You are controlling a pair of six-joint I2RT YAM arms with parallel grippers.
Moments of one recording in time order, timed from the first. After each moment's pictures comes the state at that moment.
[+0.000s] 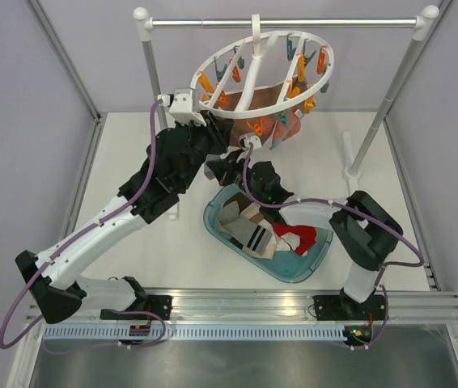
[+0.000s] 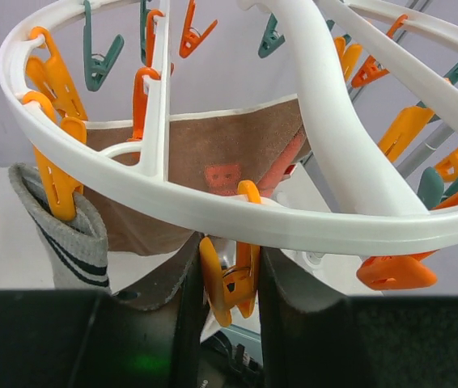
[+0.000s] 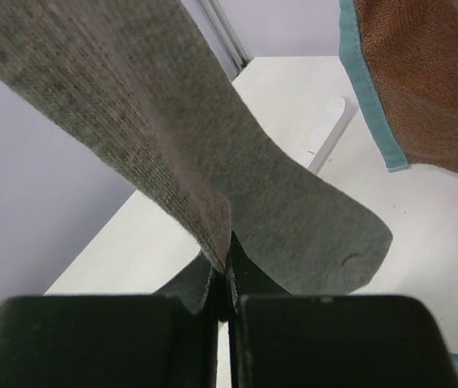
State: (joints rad) left arm -0.85 1.26 1.37 -0.05 -0.44 -0.36; right arm 0.79 1.81 1.00 0.86 0.03 0.50
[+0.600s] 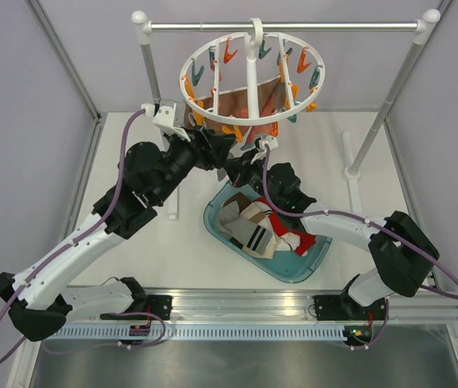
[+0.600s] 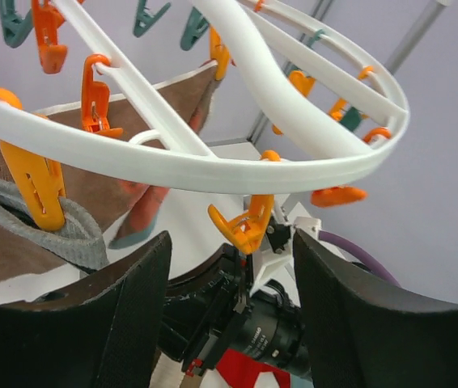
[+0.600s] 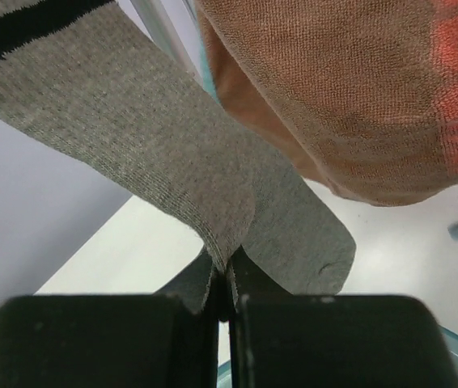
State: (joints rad) left arm -0.85 1.11 1.29 -0.09 -0.28 -0.35; right arm 0.79 1.53 0.88 0.74 0.06 0.41
